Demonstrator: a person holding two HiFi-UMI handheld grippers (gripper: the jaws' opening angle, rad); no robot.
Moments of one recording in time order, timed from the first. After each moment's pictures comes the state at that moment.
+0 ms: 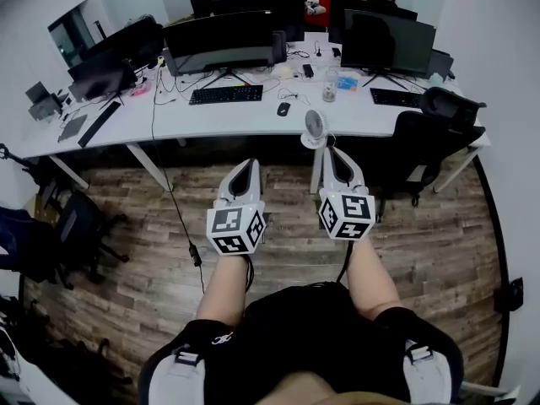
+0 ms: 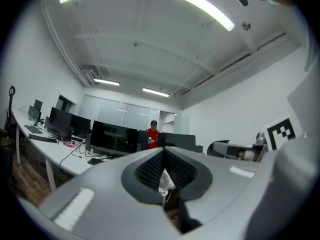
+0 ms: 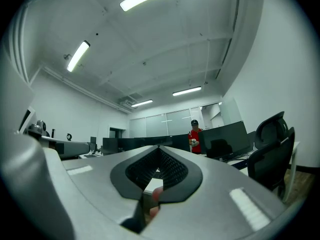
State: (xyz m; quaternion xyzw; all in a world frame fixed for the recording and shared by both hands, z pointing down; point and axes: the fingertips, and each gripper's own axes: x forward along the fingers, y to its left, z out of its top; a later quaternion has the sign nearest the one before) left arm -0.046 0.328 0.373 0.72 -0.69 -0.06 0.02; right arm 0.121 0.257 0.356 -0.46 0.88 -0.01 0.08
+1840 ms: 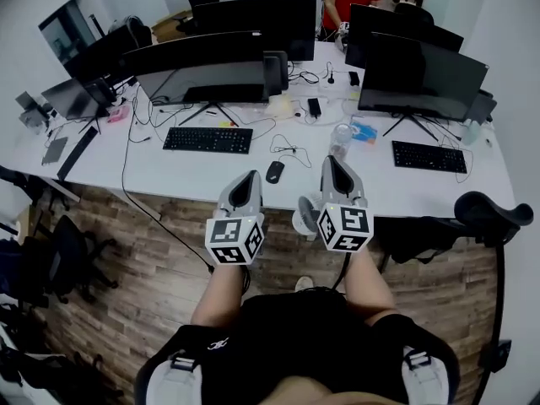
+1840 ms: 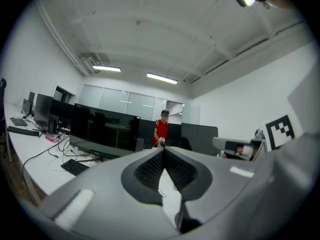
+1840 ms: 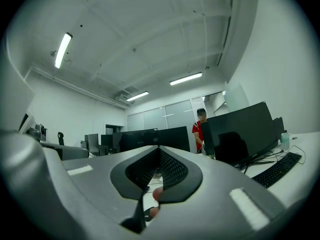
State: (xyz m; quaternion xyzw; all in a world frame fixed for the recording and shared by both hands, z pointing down) left arm -0.108 -0.075 0.415 0.70 -0.71 -0.03 0.06; right arm 0.050 -0.158 0.389 -0.44 0.89 -0.03 0.07
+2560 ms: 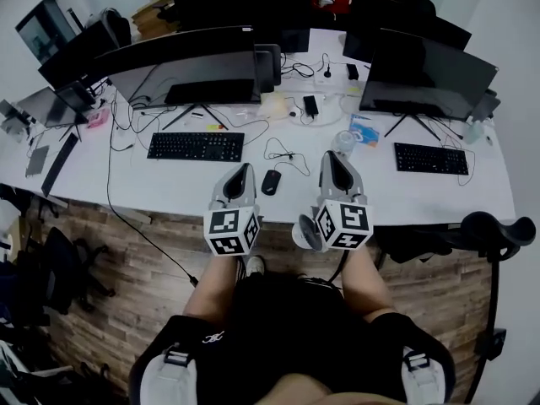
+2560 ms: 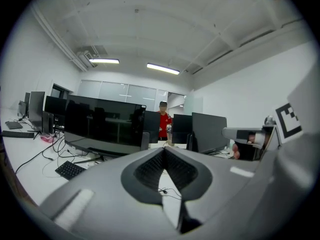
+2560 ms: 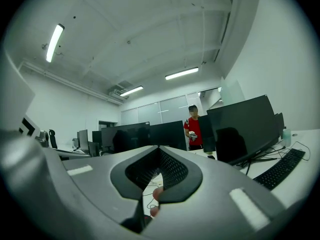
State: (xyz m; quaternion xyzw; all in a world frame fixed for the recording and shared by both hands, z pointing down) left arm -0.169 -0.176 0.454 0.70 -0.71 0.02 0.09; right arm 0.010 -0.243 0.411 -0.47 0.88 -0.05 0.05
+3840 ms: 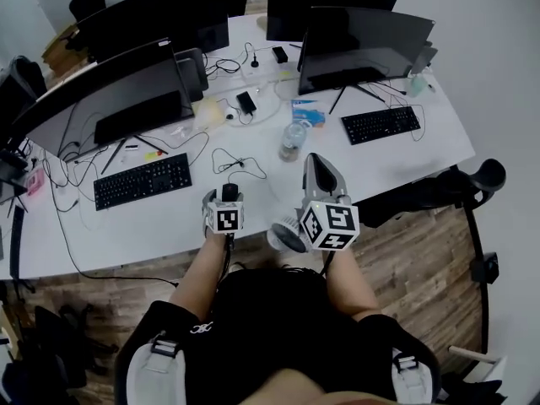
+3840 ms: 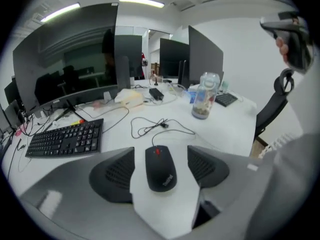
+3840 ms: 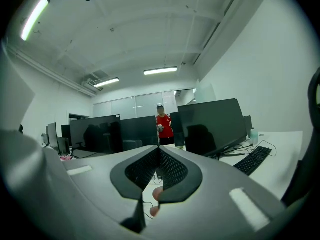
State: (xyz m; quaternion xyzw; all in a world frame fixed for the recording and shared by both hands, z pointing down) left arm -0.149 -0.274 0.718 0.73 -0.56 0.29 0.26; right arm 0.059 -0.274 0.440 -0.61 0.79 -0.07 0.02
